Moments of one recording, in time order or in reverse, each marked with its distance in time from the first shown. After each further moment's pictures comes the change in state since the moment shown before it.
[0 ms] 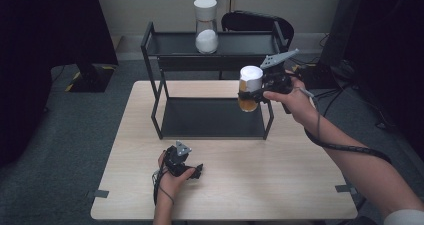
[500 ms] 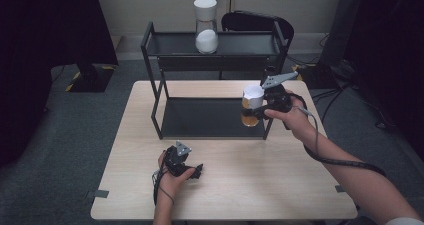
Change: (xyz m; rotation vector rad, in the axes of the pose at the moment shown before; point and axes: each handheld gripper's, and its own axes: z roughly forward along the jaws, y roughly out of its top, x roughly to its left) left arm 0.000 0.000 0.000 -0.001 0.000 0.000; right arm 0.002 -0.055 0.019 0.016 -0.003 0.031
